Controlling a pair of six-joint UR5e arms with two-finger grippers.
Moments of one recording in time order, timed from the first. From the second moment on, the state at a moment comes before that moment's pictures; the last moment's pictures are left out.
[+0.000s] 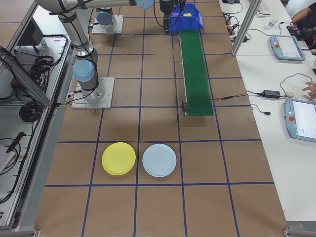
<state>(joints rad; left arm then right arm) -1.39 -1.83 -1.68 -1.30 1.54 0.23 1.67 -1.61 1.59 -1.65 -1.53 0.24</state>
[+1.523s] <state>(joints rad) -1.36 -1.95 -1.71 -1.17 1.58 0.22 1.67 -1.61 1.59 -1.65 -1.53 0.24</state>
